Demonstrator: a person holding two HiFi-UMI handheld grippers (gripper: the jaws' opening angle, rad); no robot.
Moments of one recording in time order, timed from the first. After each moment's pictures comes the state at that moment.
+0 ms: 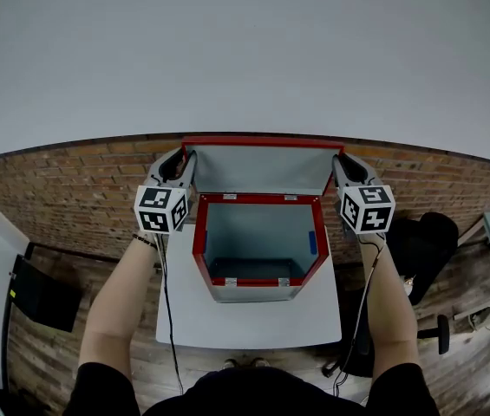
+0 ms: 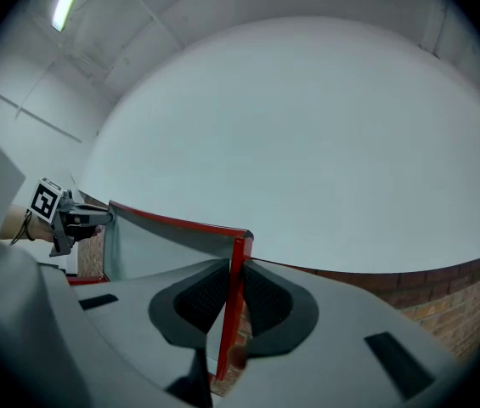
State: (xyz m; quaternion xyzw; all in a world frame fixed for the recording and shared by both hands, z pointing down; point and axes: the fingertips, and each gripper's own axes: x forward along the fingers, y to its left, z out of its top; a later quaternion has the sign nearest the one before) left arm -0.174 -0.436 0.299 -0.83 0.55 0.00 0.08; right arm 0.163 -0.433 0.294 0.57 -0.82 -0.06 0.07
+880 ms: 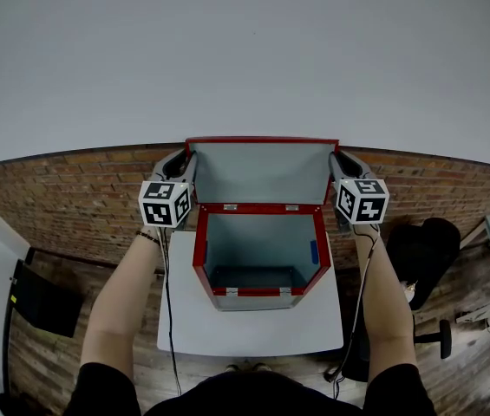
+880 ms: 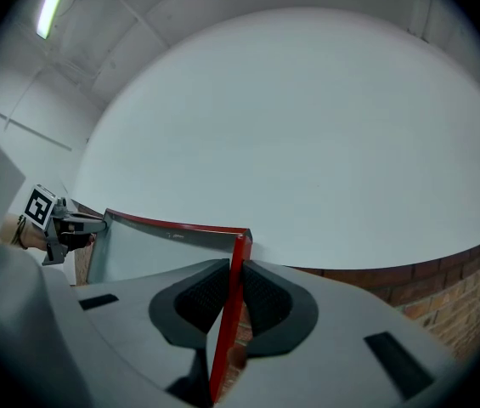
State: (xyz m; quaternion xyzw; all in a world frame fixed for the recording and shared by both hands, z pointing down) left arm -0.178 -0.479 0.307 -0.83 0.56 -0.01 0.04; right arm 0.164 -0.483 0.301 0.58 -0.82 -0.03 0.05
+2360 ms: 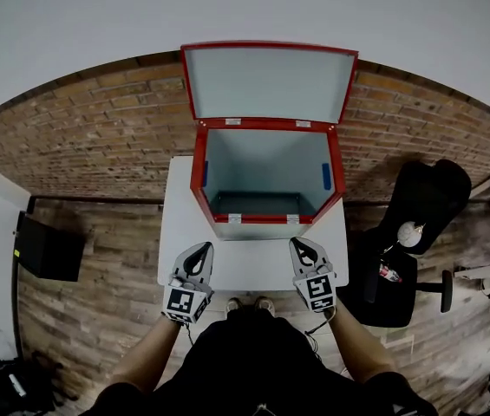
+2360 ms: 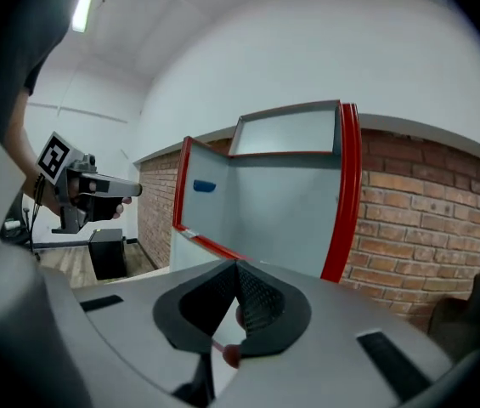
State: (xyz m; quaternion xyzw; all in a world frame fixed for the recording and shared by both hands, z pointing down) left arm -0.138 -0.166 0.590 -0.86 0.51 -0.05 -0.05; right arm 0.067 -0.197 0.634 0.46 -0.87 0.01 0.17
